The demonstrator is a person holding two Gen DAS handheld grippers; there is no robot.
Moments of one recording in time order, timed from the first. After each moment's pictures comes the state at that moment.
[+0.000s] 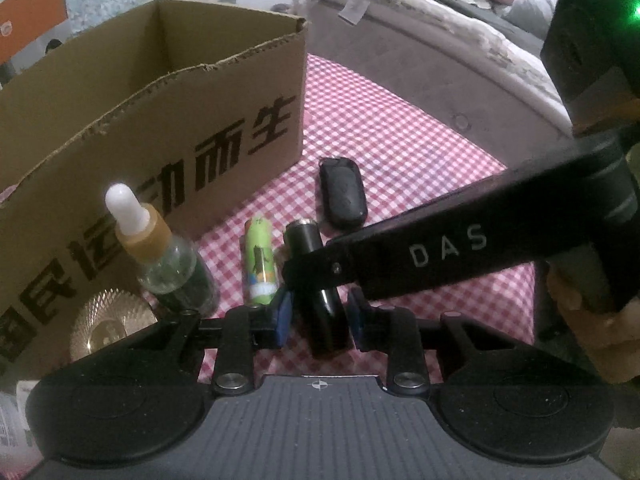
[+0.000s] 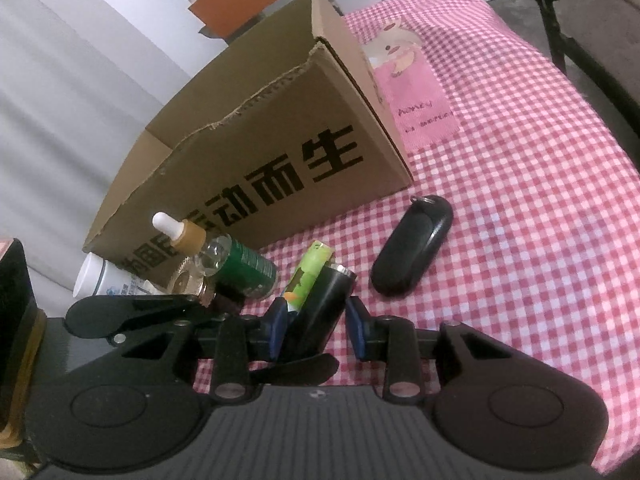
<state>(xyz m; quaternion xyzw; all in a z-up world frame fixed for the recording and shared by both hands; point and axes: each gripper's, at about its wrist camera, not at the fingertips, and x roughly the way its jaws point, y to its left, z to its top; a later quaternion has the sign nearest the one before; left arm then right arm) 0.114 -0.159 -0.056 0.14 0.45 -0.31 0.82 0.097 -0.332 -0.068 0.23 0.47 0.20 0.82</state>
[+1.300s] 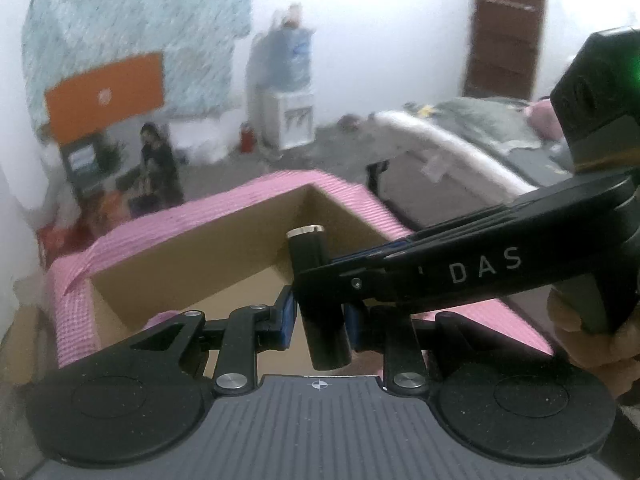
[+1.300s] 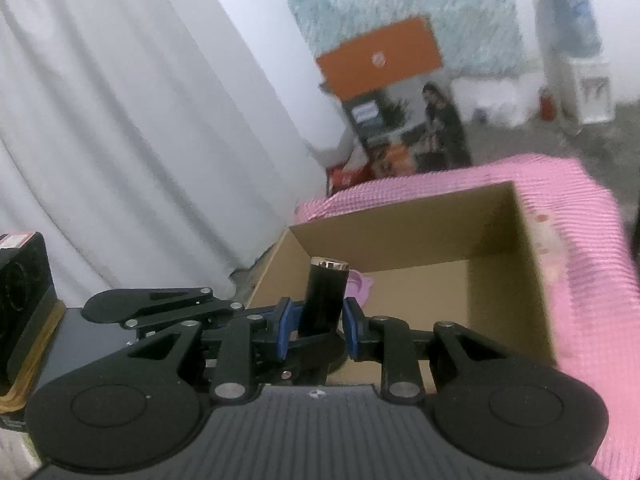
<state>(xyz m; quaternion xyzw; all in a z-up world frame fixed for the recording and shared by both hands) 0.163 -0.073 0.087 0.07 0.34 -0.24 0.91 0.170 -0.250 0.098 0.15 0.37 0.31 0.86</state>
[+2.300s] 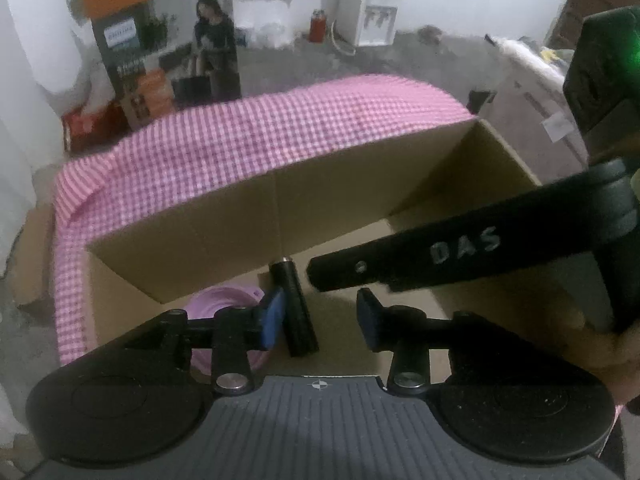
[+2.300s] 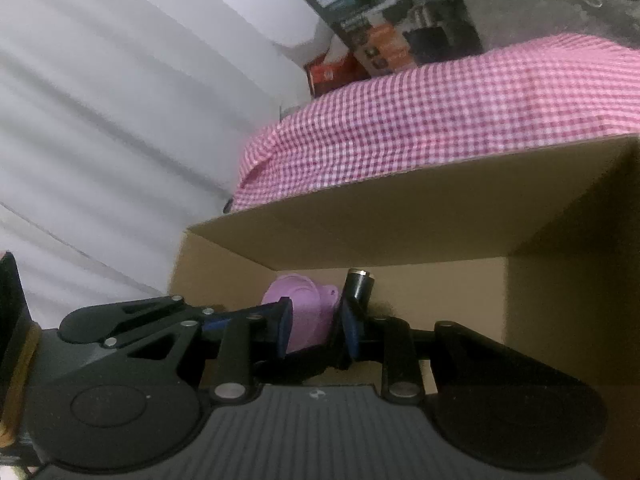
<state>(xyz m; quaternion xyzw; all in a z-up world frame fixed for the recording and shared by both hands) 0.295 -0.043 0.027 0.05 0.49 -0.15 0.86 0.347 -0.198 0.005 0.19 0.54 0.31 0.76</state>
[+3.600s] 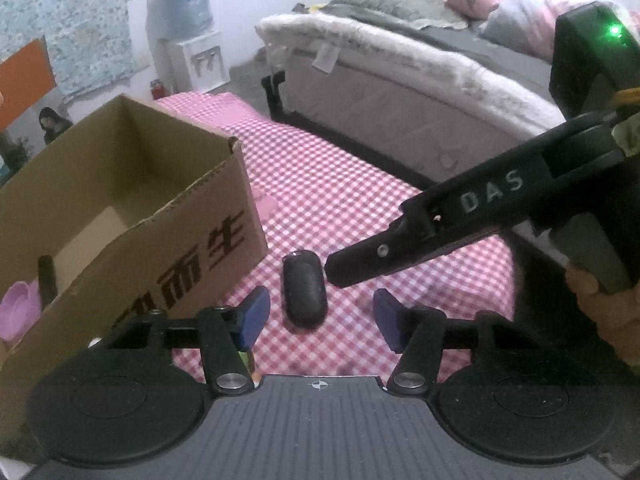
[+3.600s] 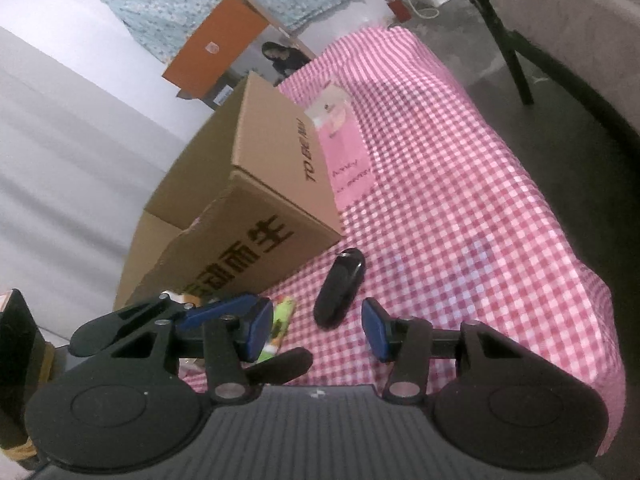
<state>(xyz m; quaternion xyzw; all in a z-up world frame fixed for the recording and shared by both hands) 0.115 -0.206 -0.025 0.18 0.39 -0.32 0.84 0.103 -0.423 -0.029 0.32 0.45 0.17 0.81</state>
